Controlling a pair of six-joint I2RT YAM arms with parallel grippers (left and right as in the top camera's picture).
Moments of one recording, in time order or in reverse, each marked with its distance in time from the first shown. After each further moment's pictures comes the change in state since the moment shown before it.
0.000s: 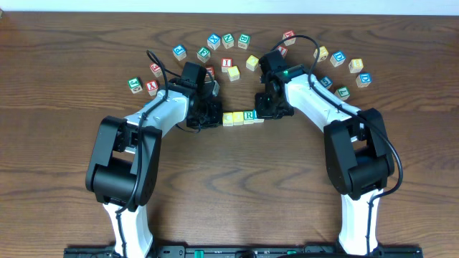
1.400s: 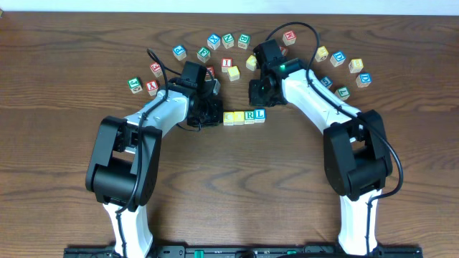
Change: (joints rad) left arm 0.000 0.000 0.000 0.026 0.000 0.011; right arm 0.022 0.000 0.085 0.056 0.027 0.058
